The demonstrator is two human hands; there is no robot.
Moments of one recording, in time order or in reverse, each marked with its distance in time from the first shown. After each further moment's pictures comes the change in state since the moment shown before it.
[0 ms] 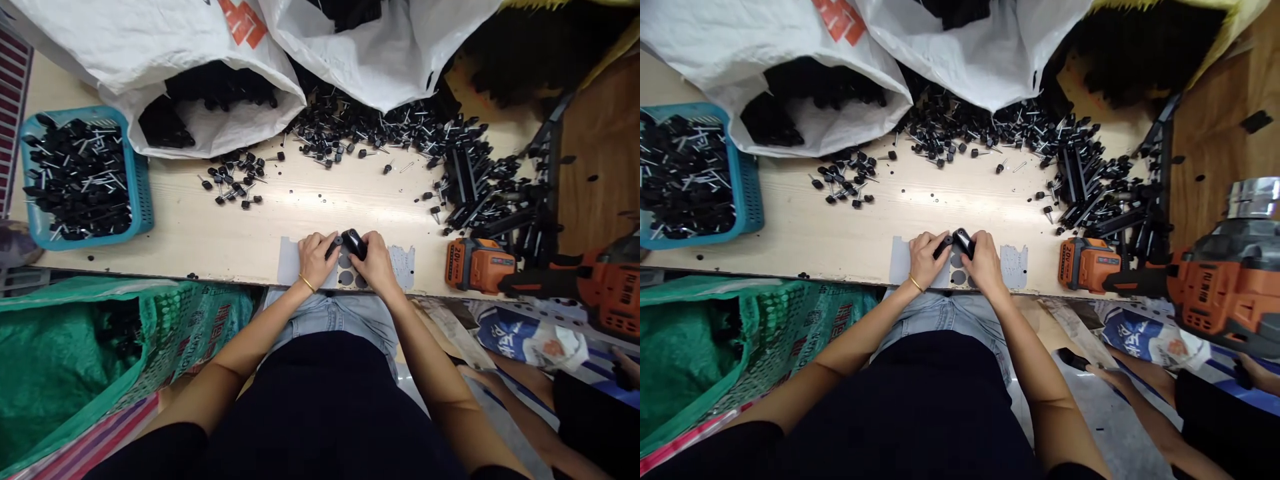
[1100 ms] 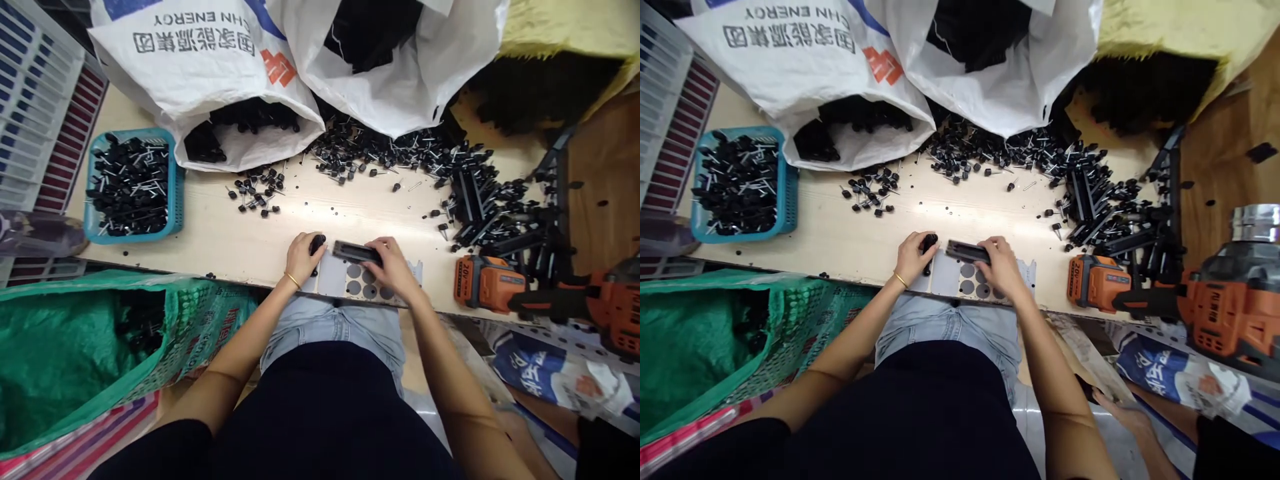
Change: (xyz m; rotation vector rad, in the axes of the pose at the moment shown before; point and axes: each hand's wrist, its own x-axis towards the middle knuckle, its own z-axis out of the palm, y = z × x) left_hand 0.023 -0.028 -0.046 -0.049 -0.100 -0.201; right_hand 0.017 0.021 -0.025 -0.074 -0.098 -0.317
